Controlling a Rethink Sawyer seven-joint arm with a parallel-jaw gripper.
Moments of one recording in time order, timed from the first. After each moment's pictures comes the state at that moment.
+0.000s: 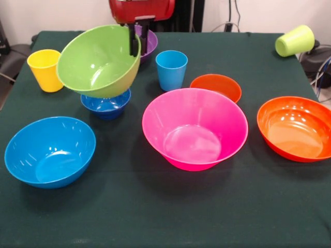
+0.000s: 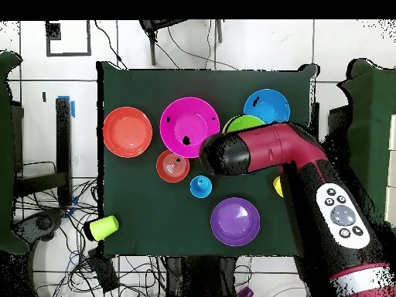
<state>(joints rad) -0.70 -0.78 0.61 1.69 -0.66 0.80 1.63</state>
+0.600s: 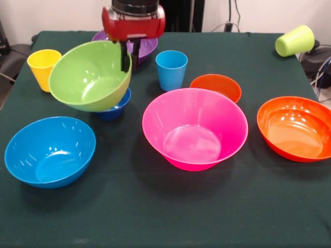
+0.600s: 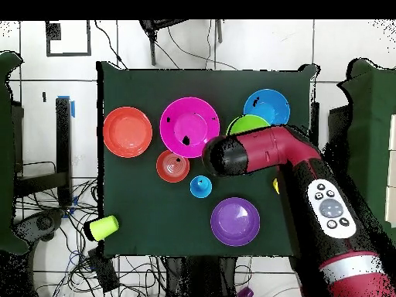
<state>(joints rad) -0.64 -0.71 0.51 1.64 -0.71 0.72 1.63</state>
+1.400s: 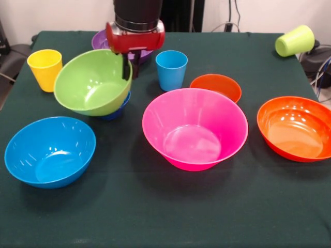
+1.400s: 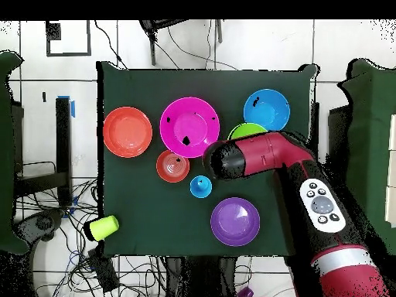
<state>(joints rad) -0.60 -0.67 0.44 1.63 -0.71 0.69 1.63</state>
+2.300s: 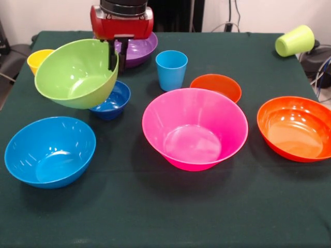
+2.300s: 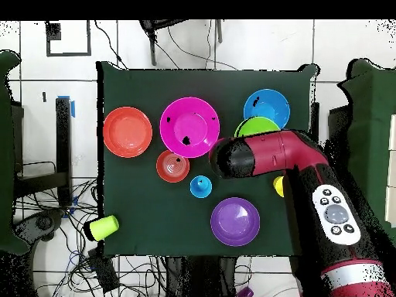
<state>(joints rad) -0.62 -0.72 0.43 1.63 -0.68 0.69 1.63</state>
